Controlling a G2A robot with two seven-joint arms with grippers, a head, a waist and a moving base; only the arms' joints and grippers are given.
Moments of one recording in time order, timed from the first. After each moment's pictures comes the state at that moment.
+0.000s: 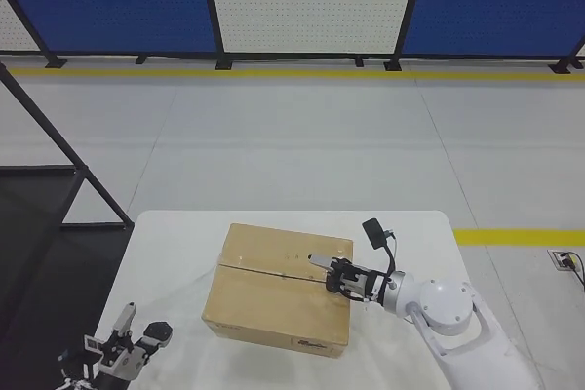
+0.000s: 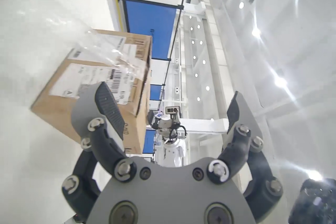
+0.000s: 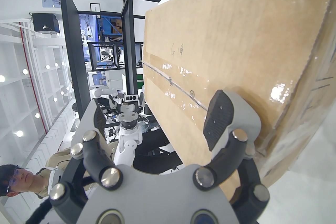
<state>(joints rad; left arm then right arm) 1.73 -0.99 -1.63 -1.82 -0.67 -0.31 -0.22 -0.84 -1.22 1.17 -1.58 0.05 0.27 0.79</state>
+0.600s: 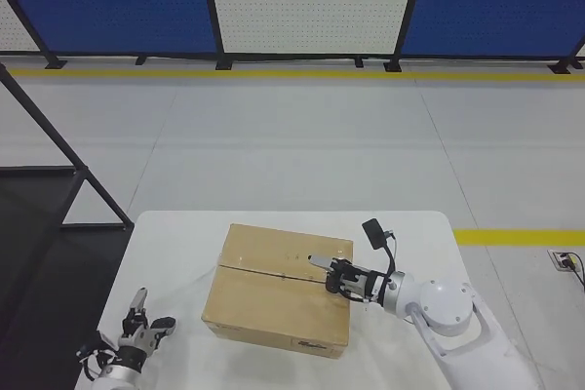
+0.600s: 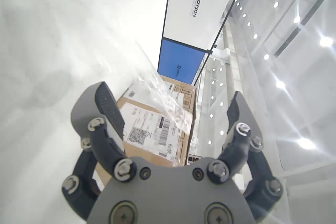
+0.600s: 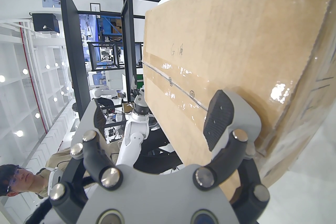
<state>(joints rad) 1.46 -1.04 -1.49 -1.59 -0.70 -0.09 0.00 -0.84 -1.22 1.17 -1.58 0.05 0.27 0.79</state>
